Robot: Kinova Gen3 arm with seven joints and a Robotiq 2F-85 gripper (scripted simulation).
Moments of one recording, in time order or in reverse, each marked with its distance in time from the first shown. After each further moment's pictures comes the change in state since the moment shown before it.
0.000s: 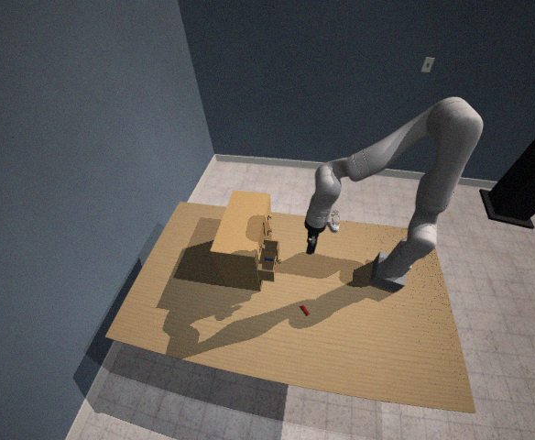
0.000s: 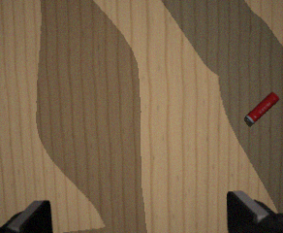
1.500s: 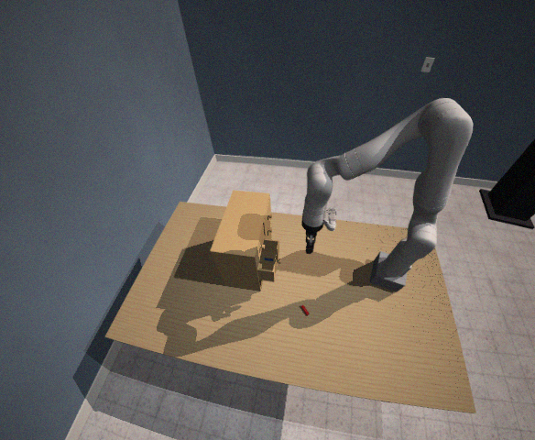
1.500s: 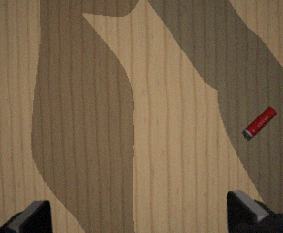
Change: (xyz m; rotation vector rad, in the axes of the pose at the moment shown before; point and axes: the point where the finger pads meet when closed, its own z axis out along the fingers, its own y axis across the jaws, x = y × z) arm -0.001 0.000 -0.004 -0.002 0.072 -0.001
